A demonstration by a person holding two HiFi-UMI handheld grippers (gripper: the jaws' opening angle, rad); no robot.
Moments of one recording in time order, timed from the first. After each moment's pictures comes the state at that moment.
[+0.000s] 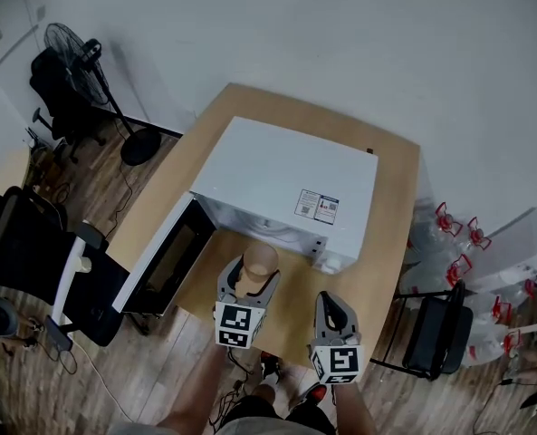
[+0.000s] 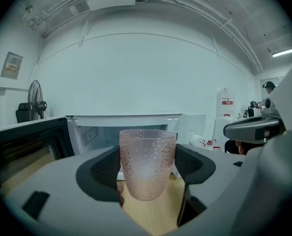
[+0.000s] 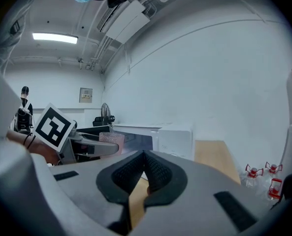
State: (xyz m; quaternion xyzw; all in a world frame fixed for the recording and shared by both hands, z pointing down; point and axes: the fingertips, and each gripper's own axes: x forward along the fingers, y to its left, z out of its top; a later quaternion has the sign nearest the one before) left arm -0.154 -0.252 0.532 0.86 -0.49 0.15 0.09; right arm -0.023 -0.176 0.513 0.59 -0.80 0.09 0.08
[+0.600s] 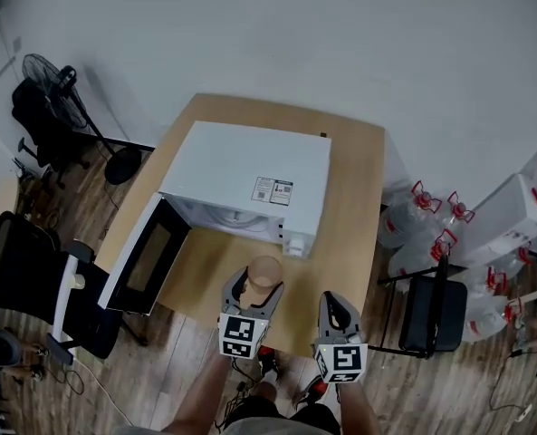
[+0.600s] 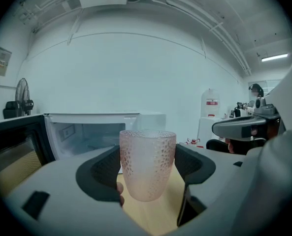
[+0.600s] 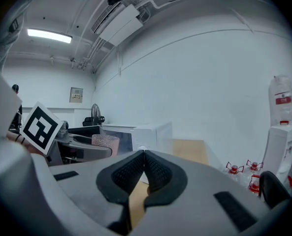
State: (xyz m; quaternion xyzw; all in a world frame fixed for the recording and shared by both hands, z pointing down) left arm -0.068 -0.179 0.528 0.89 -0.43 0.15 0.09; right arm 0.056 -0.112 0.509 0.64 -0.76 0.09 0.07
